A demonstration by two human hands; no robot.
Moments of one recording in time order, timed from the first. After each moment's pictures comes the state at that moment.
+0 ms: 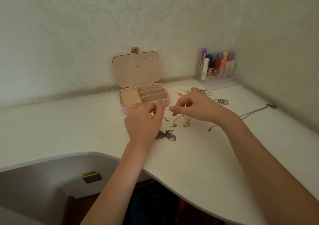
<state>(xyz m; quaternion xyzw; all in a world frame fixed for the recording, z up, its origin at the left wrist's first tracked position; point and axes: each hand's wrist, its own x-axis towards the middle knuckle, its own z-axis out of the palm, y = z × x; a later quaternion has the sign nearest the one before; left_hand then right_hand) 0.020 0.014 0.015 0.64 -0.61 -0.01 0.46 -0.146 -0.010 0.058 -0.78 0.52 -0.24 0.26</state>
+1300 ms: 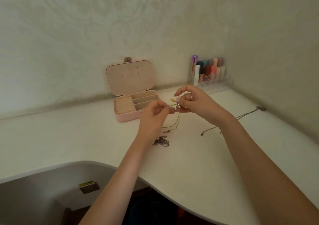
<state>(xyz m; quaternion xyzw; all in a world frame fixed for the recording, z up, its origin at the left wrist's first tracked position) -0.008 0.003 0.028 0.46 -0.58 -0.42 0.53 -0.167 -0.018 0.058 -0.65 0.45 -0.42 0.44</state>
